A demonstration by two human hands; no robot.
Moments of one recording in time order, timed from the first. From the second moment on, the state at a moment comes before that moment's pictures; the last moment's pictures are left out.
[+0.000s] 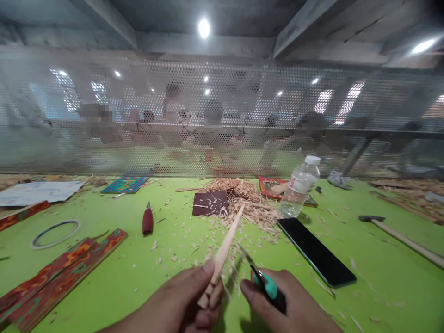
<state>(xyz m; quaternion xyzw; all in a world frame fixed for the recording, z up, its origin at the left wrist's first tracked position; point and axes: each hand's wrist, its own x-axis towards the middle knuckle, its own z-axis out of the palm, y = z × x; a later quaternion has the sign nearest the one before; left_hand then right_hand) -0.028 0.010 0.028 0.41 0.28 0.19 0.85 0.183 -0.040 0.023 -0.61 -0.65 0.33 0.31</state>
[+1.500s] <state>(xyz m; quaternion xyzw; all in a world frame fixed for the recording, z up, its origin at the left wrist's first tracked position) -0.024 0.018 0.001 0.53 0.33 0.19 0.76 0.207 -0.014 0.014 -0.45 -0.82 0.29 0.20</state>
